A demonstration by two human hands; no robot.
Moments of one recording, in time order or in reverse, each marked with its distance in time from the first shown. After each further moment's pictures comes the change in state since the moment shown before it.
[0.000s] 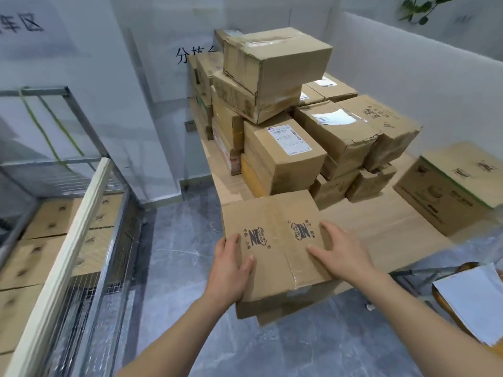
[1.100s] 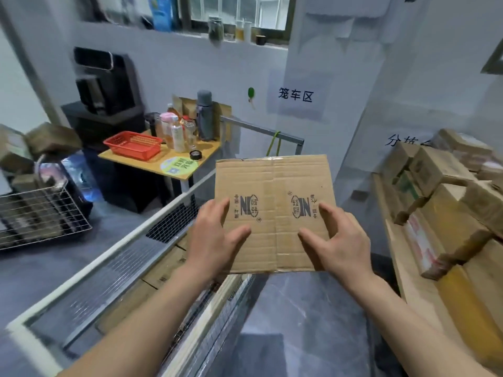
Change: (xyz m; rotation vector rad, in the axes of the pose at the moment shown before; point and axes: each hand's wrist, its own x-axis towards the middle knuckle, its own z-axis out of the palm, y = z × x) left_hand -0.116 -0.189 -0.420 0.118 0.902 -0.087; right_hand -0.096 -0.485 0.097 0.369 0.182 -0.845
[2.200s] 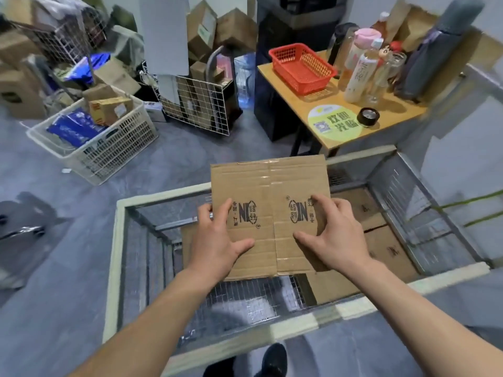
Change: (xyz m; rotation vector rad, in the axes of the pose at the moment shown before) left_hand 0.100 -0.233 0.042 0.240 0.203 -0.900; right_hand 0.214 -0.039 0.392 -0.059 -0.938 -0.465
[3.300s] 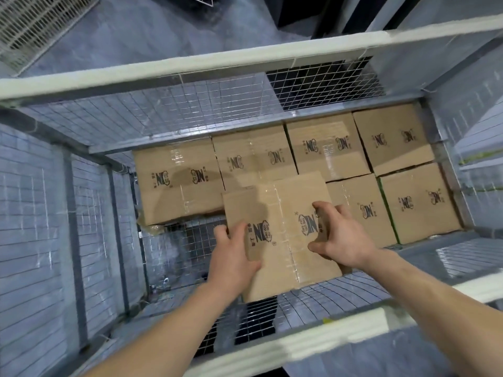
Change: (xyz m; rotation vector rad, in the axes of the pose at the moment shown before) left_hand 0.022 -0.166 0.280 -0.067 -0.460 -0.308; right_hand 0.061 0.192 0.256 -0.160 -0.558 0.128
